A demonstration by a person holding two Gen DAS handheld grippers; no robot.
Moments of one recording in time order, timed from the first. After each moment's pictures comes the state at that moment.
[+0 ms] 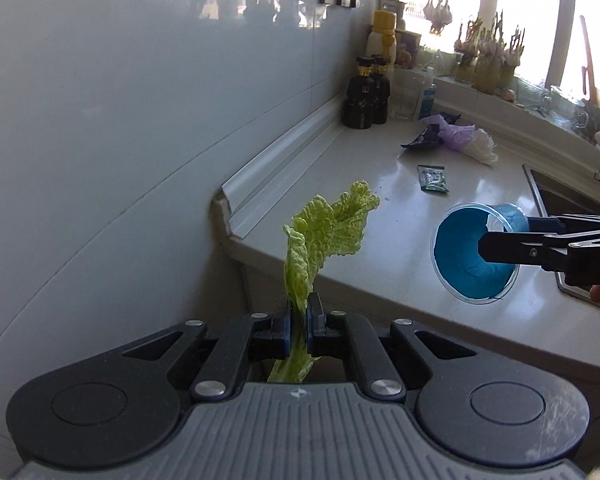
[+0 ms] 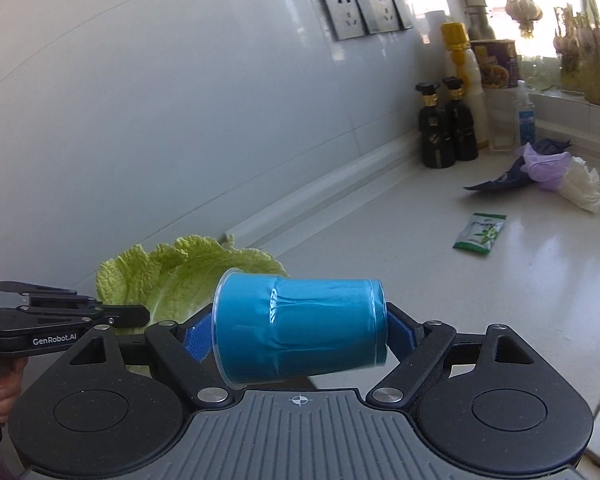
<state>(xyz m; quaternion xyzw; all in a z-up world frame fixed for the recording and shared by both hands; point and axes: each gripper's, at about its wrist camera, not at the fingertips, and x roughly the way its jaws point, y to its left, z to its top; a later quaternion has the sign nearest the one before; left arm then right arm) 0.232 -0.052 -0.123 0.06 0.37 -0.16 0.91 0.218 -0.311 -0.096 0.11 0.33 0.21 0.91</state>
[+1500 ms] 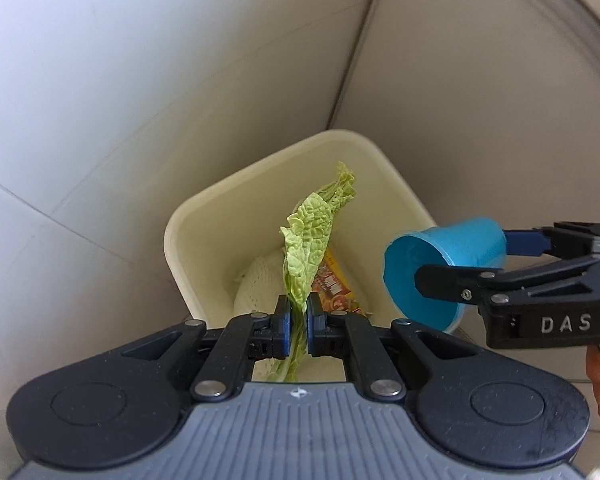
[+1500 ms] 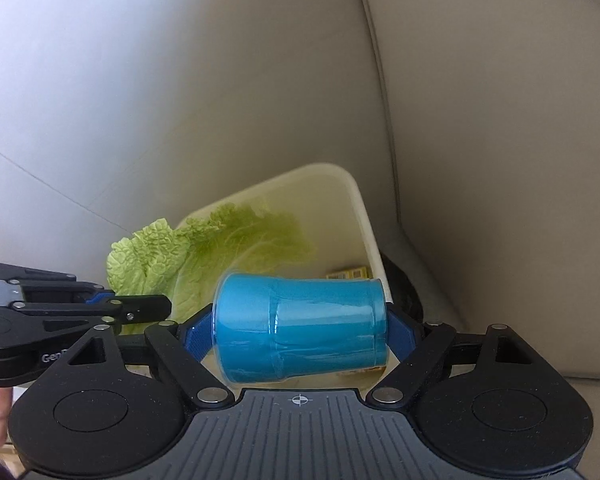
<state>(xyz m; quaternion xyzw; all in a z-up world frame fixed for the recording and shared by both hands) 0.221 0.035 -0.370 -0.02 0.60 -0.06 0.80 0.223 -0.147 -0.372 0.05 0.60 0.24 0.77</state>
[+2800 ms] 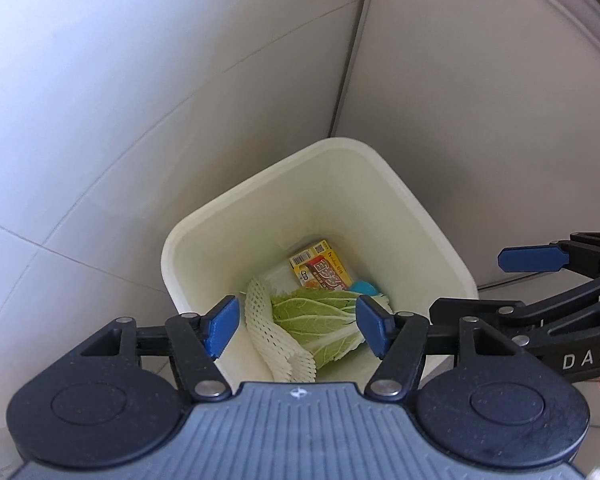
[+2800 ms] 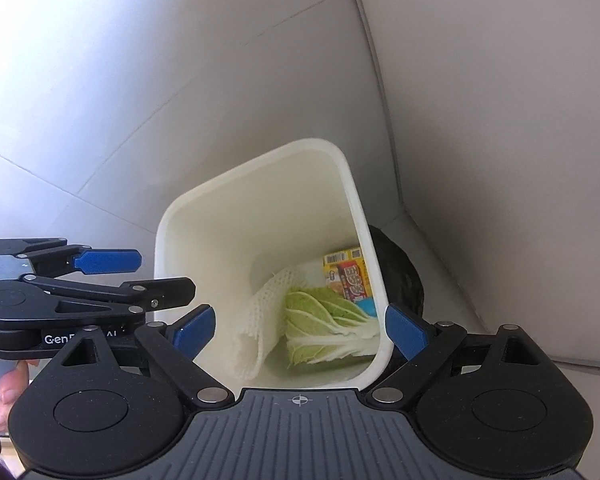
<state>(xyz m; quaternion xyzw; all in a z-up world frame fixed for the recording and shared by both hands) 0.222 0.008 -0.348 0.01 0.59 -0.06 0.80 0.218 -0.155 -0.369 0.05 0.61 0.25 0.75</state>
